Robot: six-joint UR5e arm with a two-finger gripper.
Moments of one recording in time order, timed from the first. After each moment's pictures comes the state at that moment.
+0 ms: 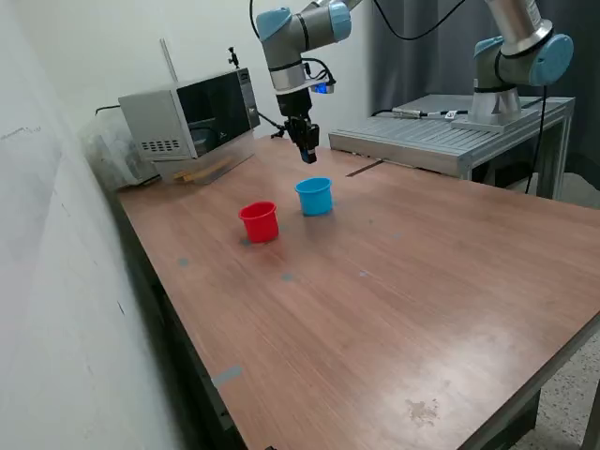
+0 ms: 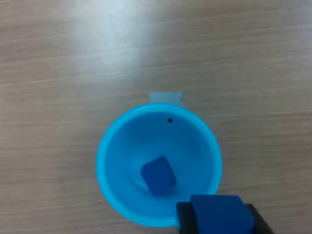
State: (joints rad) arm -0.28 -1.03 1.49 -1.97 -1.61 2.96
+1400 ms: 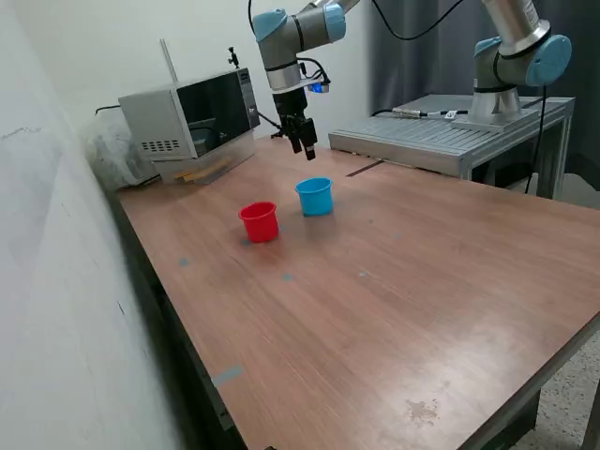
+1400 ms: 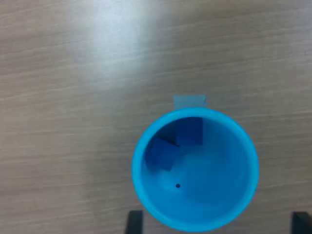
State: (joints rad) arm -0.32 -1.04 1.49 -1.97 -1.62 2.96
